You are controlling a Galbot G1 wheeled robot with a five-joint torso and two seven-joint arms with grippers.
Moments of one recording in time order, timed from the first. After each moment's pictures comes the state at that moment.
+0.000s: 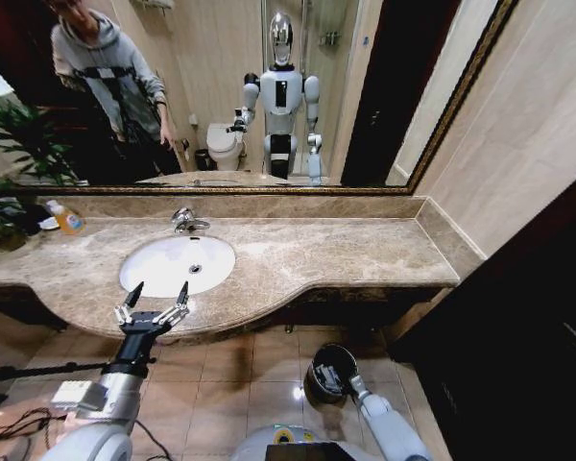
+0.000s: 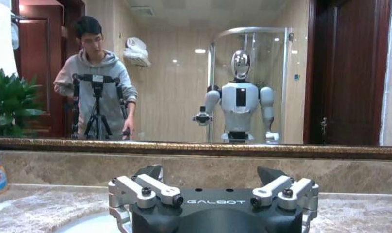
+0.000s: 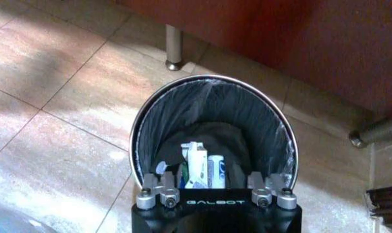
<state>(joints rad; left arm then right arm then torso) 1.84 -1.36 -0.82 -2.47 -0.37 0.04 0.05 -0.98 1.42 0.49 0.51 -0.28 0.12 -0.20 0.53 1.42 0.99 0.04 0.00</state>
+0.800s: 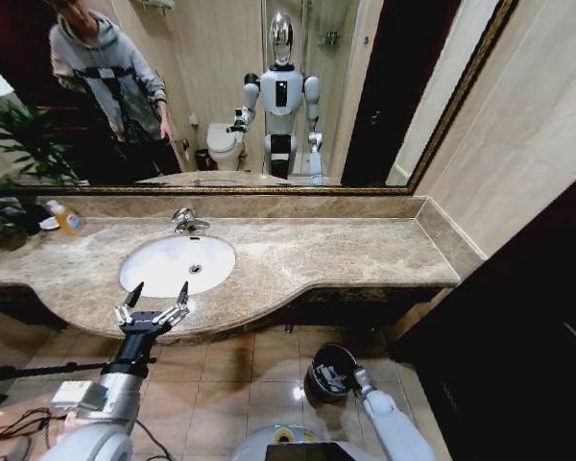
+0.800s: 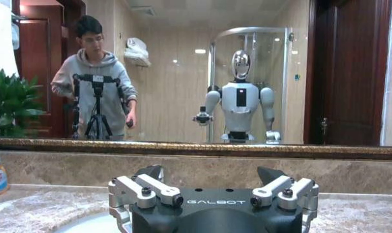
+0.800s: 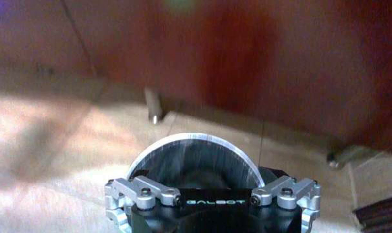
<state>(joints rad) 1.84 -1.36 -0.82 -2.47 -0.37 0.04 0.05 -1.14 1.35 0.47 0.91 -0.01 0.01 -0.21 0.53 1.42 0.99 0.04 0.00</state>
